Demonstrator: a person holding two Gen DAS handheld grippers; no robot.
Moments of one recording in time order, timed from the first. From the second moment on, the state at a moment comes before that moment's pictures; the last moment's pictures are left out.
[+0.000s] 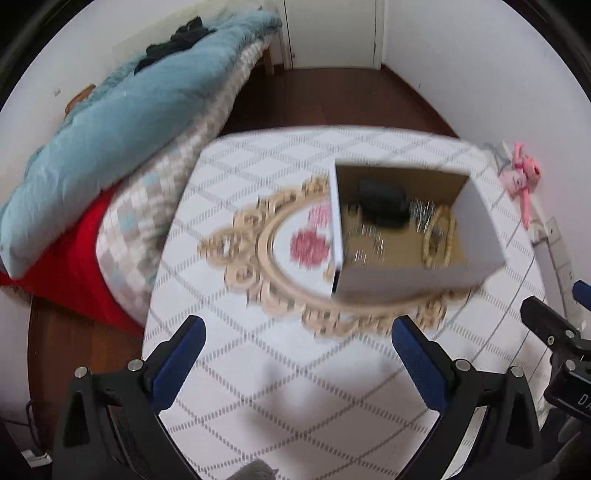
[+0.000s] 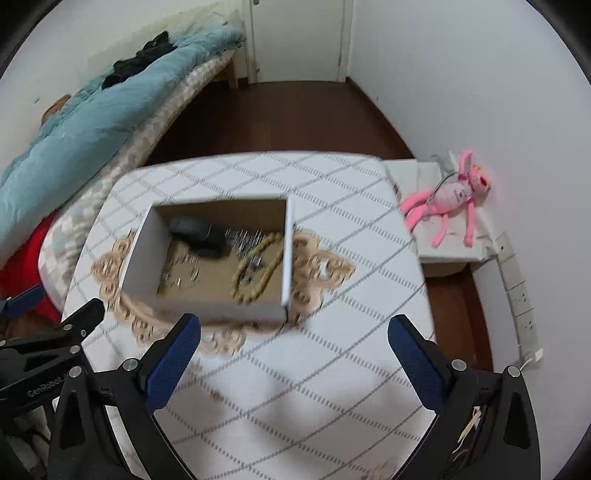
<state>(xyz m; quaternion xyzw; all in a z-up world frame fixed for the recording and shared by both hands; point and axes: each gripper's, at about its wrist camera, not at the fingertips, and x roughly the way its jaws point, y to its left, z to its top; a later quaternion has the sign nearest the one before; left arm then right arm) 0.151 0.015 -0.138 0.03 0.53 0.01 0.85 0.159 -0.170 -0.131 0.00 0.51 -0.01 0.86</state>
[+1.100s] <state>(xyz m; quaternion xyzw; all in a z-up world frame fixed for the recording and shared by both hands) 0.109 -0.002 -0.212 0.00 0.59 -0.02 0.81 0.122 -0.159 -0.215 0.04 0.52 0.02 0.85</state>
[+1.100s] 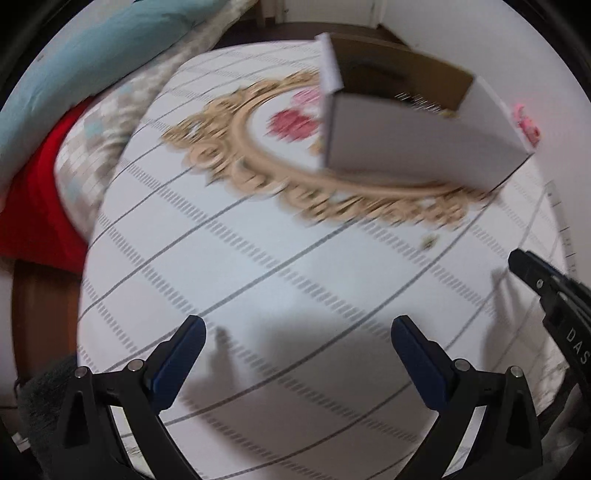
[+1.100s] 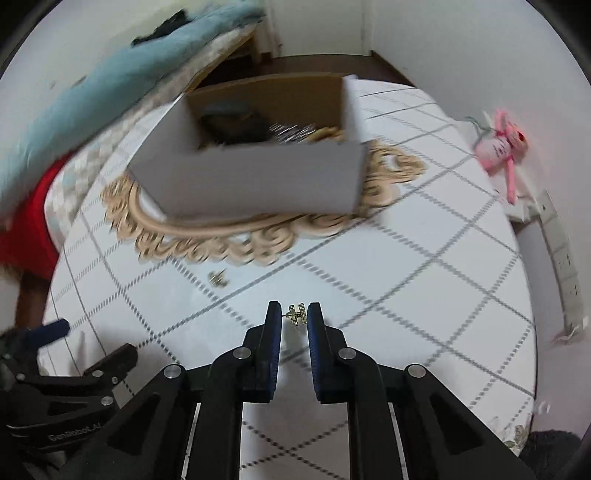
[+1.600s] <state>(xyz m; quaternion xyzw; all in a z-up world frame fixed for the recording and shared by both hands) 0.148 -0.075 -0.217 0.04 0.55 -0.08 0.83 0.124 -0.230 -0.212 0.10 0.51 -0.04 0.85</state>
